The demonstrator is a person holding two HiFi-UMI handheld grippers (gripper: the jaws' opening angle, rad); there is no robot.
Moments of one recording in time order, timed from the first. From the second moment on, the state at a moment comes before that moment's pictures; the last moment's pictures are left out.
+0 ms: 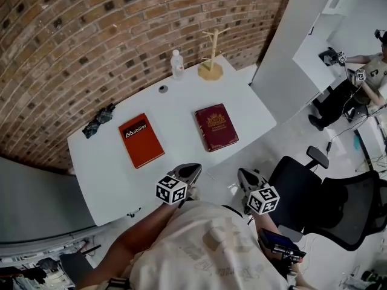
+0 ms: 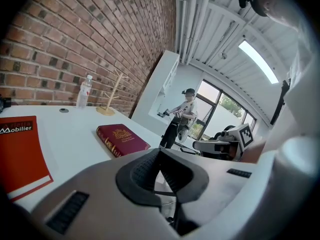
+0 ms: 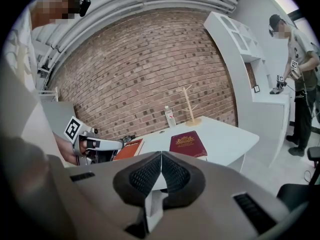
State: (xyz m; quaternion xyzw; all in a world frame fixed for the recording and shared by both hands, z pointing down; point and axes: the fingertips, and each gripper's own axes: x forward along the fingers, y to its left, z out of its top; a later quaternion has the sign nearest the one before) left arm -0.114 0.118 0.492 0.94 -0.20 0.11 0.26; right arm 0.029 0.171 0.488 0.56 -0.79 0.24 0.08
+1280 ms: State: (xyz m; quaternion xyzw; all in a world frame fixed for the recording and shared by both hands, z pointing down) left arm -0.122 0.040 0.507 0.92 -0.24 0.13 0.28; right arm 0.030 0.073 0.503 0.53 -0.81 0.25 0.08
